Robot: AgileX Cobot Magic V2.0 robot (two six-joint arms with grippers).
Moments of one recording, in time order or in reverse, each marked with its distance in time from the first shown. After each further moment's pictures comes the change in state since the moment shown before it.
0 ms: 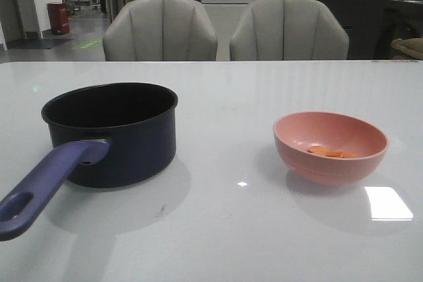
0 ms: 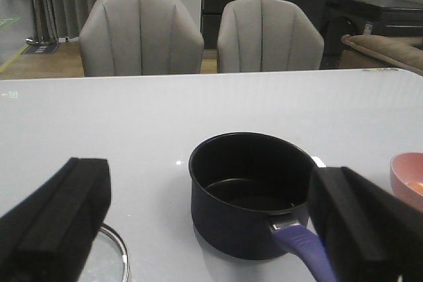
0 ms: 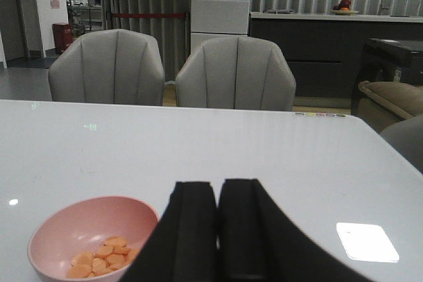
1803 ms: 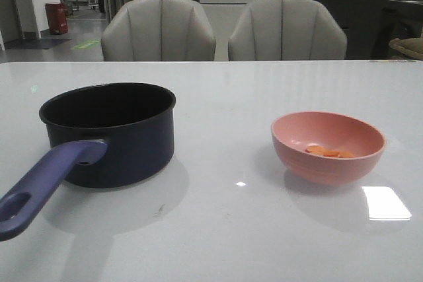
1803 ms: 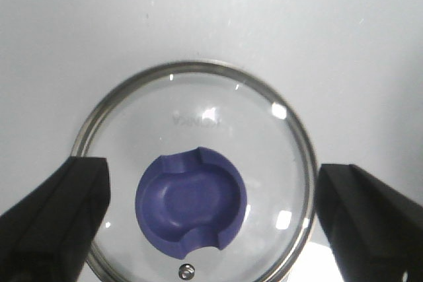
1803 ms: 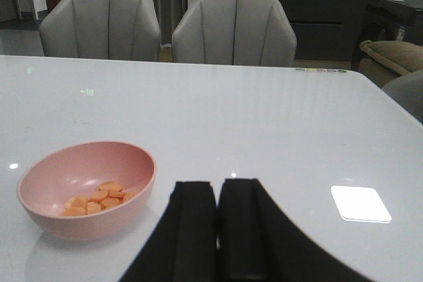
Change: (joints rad) left arm 0.432 1.452 -0.845 -0.010 0.389 -0.014; right arm 0.000 -0.022 0.113 0.000 0.006 -0.002
